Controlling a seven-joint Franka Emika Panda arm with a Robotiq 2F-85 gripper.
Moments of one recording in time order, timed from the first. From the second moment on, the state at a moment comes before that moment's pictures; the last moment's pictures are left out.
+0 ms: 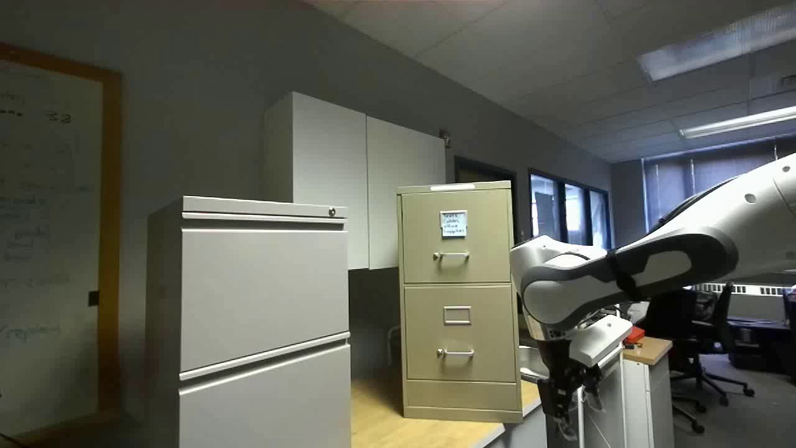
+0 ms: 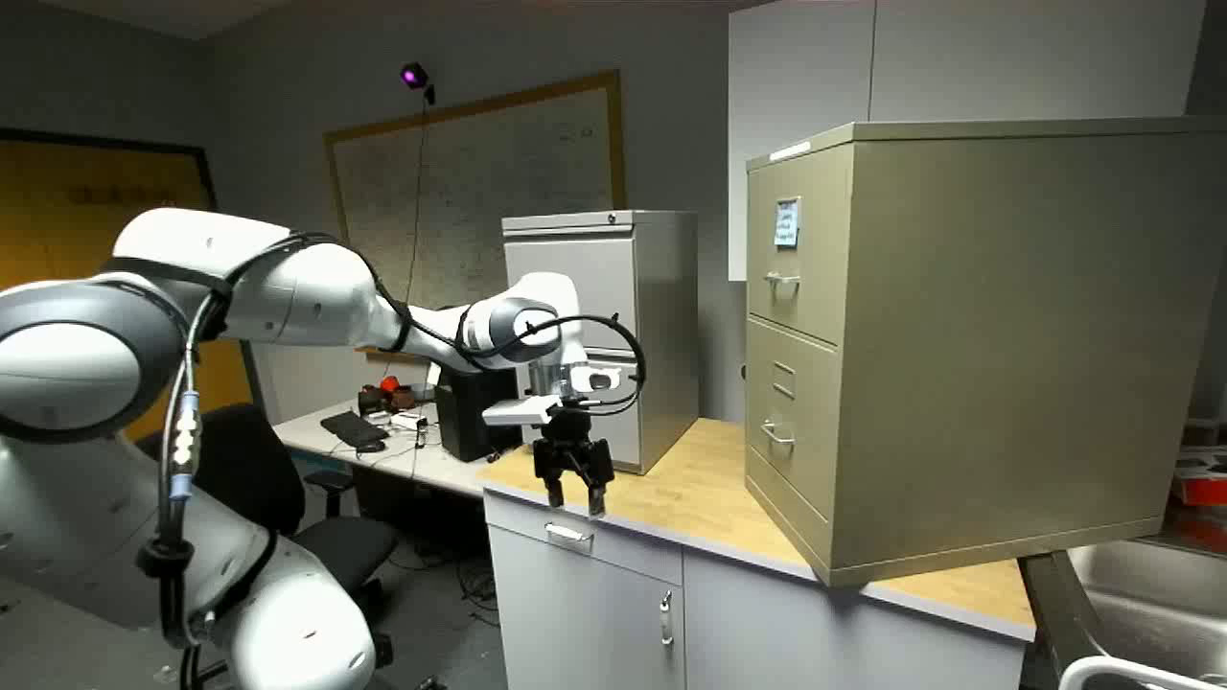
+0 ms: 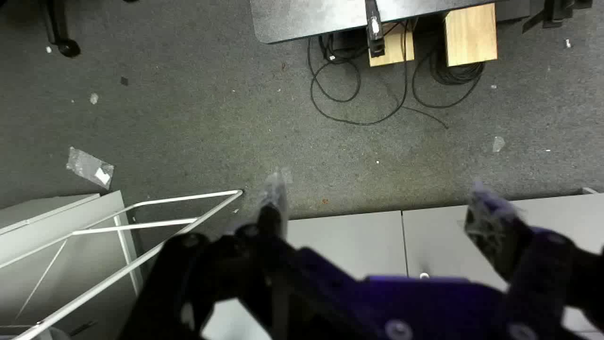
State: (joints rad) arm -0.17 -0.55 -0.02 -2.46 -0.27 1.79 0.06
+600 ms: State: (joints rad) arm -0.17 -0.55 -0.02 -2.46 -0.27 1.79 0.06
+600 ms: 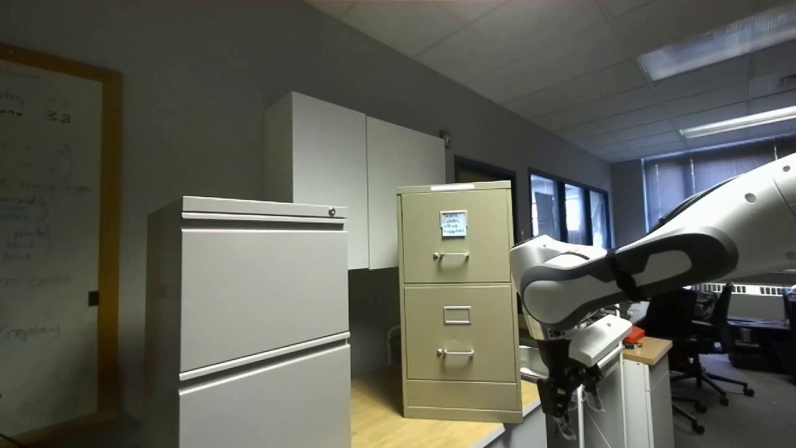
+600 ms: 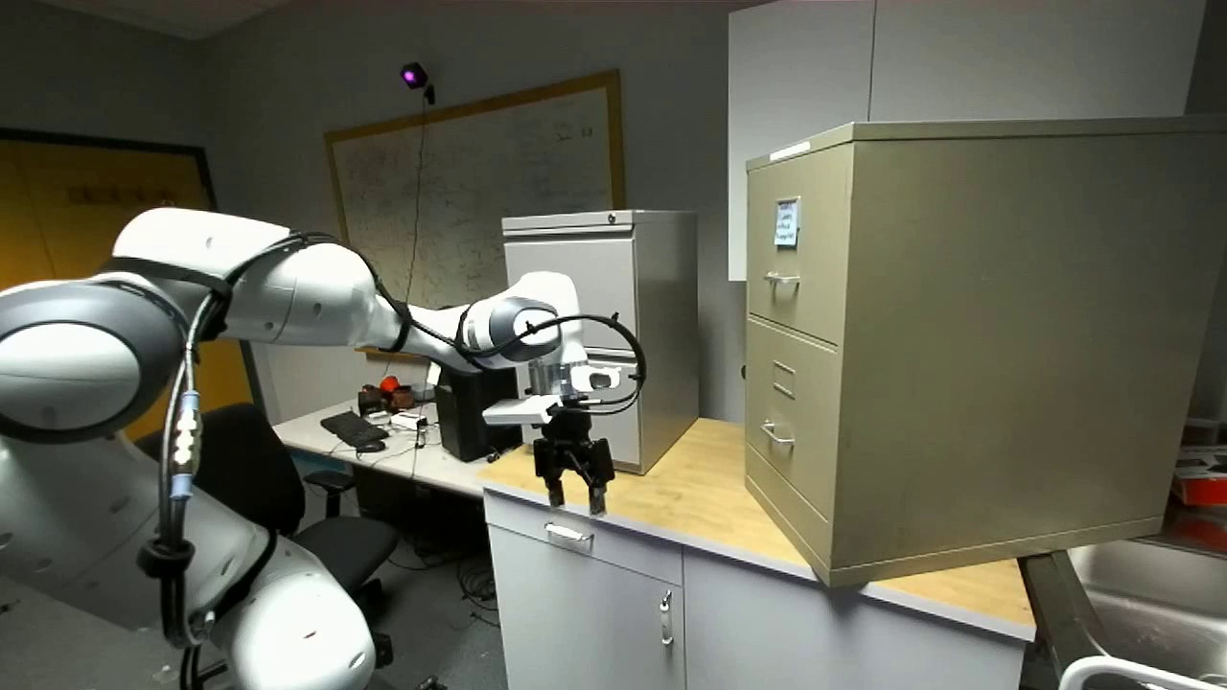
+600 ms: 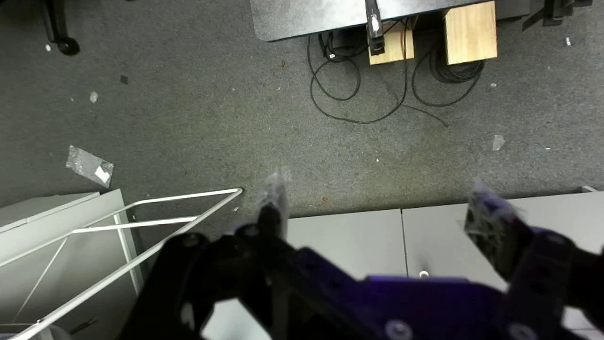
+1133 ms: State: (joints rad) arm -0.17 -0.42 -0.12 -2.42 -0.10 2.00 0.13
